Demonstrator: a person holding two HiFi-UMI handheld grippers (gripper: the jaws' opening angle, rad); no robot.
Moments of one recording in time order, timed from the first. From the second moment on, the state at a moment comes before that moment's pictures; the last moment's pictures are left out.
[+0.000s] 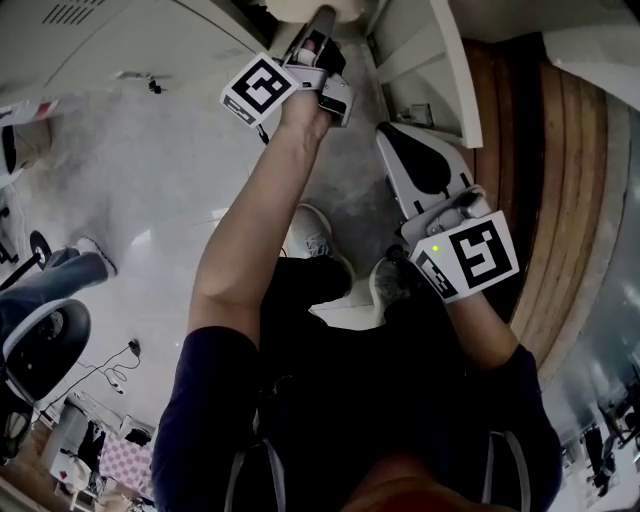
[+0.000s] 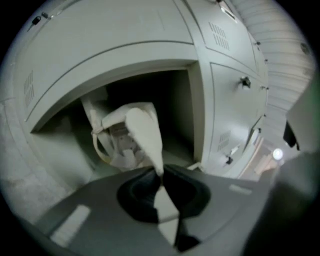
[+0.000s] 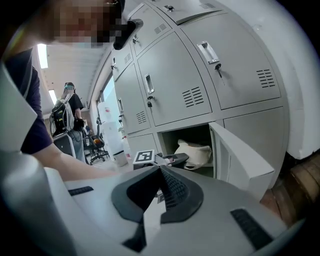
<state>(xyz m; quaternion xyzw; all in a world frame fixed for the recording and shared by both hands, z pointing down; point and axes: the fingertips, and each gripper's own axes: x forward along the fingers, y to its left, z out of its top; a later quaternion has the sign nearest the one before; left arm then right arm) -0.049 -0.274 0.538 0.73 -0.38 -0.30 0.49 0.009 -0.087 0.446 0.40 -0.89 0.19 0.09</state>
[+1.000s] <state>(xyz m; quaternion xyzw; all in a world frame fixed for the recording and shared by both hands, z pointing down) -0.071 -0.365 0.587 0.70 -0.36 -0.35 0.51 -0.009 -0.104 0.480 0.39 -0.89 0.20 0.14</state>
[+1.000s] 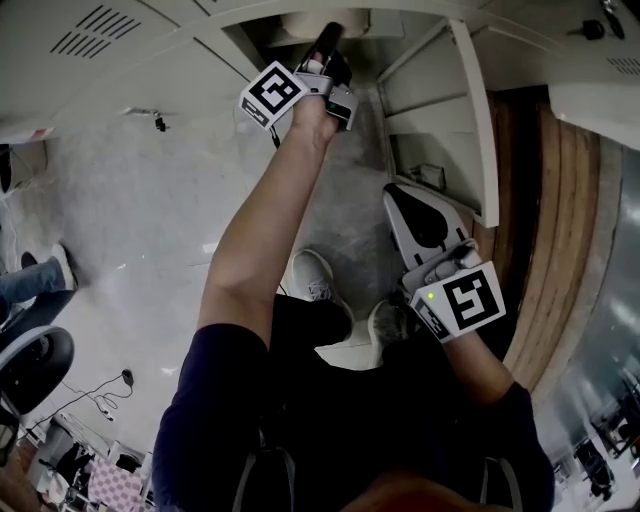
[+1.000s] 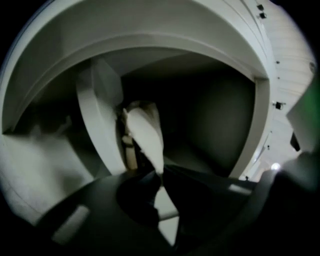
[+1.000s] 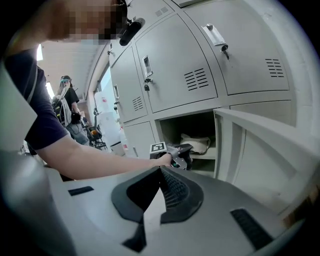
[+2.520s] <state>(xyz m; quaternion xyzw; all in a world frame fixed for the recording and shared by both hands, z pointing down) -0.078 -0.332 0.593 0.64 -0.39 -0.36 0.55 -0.059 -0.189 0.461 0.40 -0.90 0.13 0.14</state>
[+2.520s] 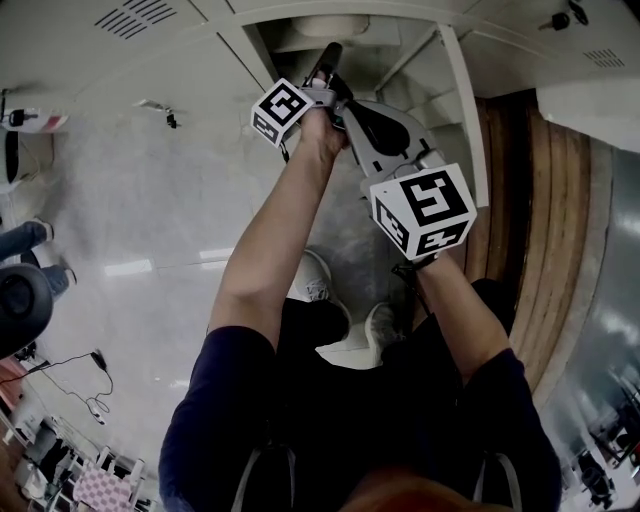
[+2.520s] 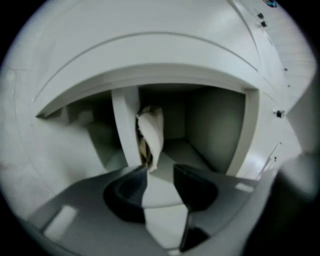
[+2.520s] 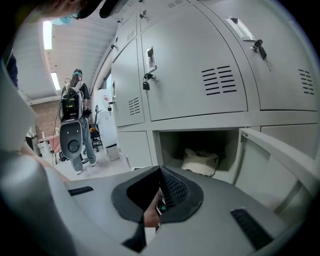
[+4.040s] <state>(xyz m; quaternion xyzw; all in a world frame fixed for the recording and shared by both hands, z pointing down) -0.047 -0.118 0.394 0.83 -0.50 -0.12 0.23 0.008 -0.065 0.346 0.34 -0.93 0.09 0.06</state>
